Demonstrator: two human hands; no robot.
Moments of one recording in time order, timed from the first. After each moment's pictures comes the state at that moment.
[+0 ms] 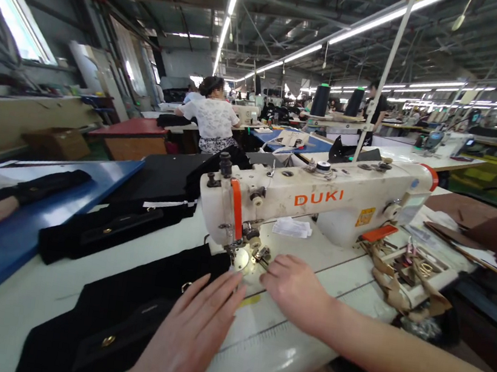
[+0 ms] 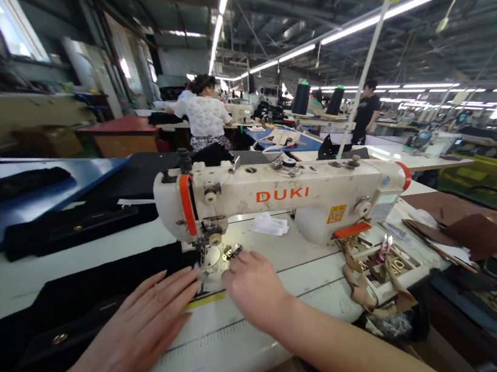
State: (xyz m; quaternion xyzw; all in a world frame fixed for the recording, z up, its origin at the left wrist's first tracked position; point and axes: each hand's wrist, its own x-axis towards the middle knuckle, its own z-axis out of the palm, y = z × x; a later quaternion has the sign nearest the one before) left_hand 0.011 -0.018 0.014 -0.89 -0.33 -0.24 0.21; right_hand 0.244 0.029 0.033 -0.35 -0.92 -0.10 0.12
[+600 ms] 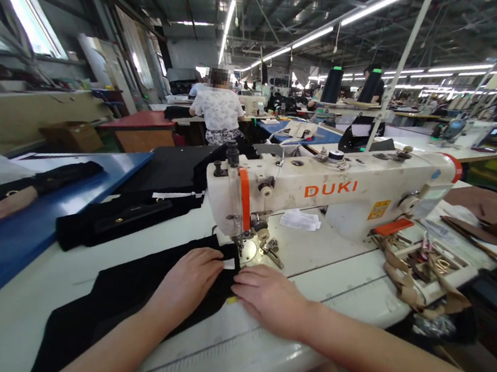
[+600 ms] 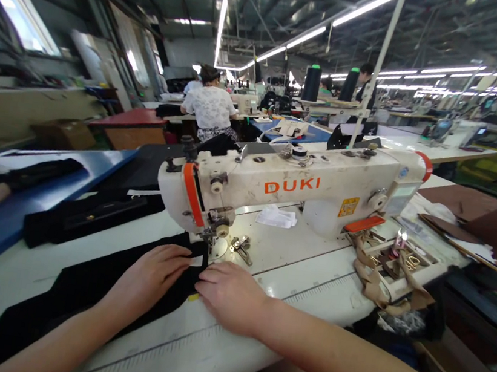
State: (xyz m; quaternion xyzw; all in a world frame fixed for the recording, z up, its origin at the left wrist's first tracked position) left_hand -0.020 0.036 0.010 -0.89 -0.39 -0.23 0.10; right_hand 0.203 0.025 0.002 -0.25 -0.94 0.04 0.23
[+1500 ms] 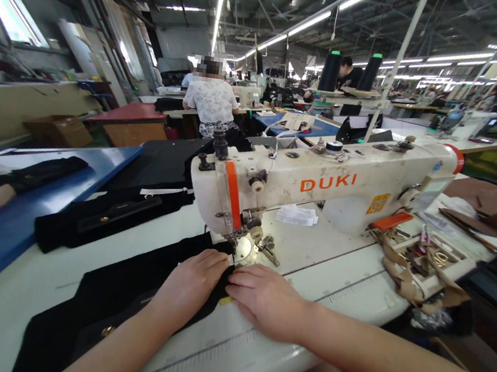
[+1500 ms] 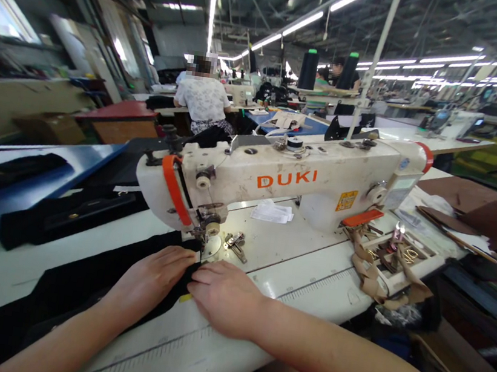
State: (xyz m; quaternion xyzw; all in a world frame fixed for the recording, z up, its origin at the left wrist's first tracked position) left_hand -0.003 0.041 0.001 -0.92 -0.34 -0.17 0.13; right_hand 0.204 0.024 -0.003 -0.24 -0.95 0.04 0.21
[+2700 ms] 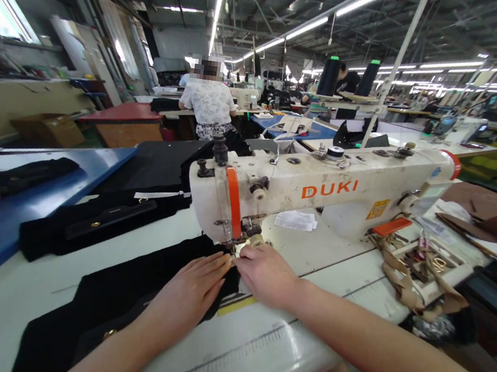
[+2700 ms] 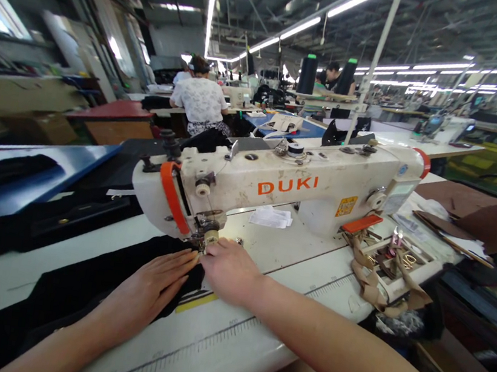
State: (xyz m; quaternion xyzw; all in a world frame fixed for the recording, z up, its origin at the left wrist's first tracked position) left_hand -0.007 0.042 -0.006 -0.90 -0.38 -0.18 0.07; right_hand 0.198 0.069 0.003 -0.32 -0.93 -0.05 0.16
